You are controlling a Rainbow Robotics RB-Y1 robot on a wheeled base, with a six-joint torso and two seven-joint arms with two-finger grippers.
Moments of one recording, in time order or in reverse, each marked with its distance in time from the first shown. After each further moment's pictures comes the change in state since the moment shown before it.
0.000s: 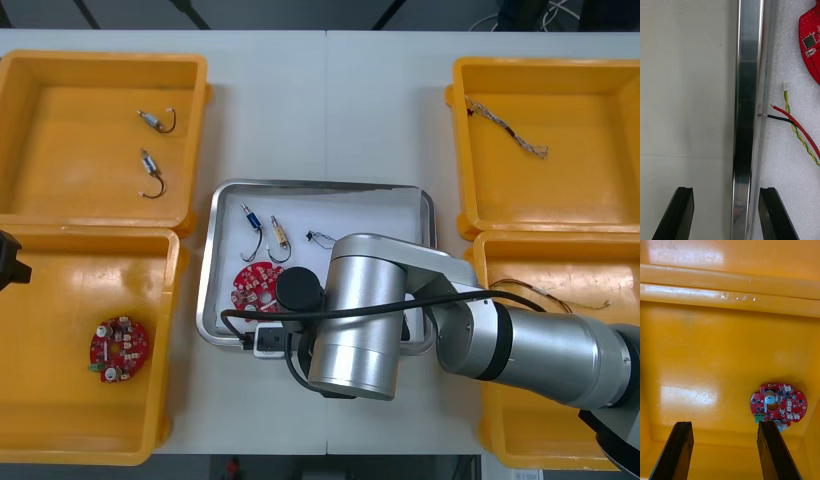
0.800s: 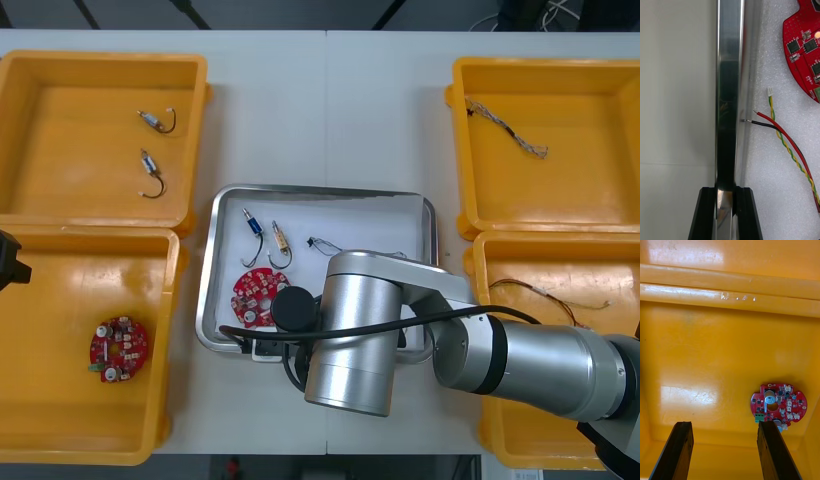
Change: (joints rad) right arm 0.025 0.012 0.026 0.000 0.086 -0.016 0.000; left arm 0.000 0.000 0.000 0.000 0.000 0.000 0.000
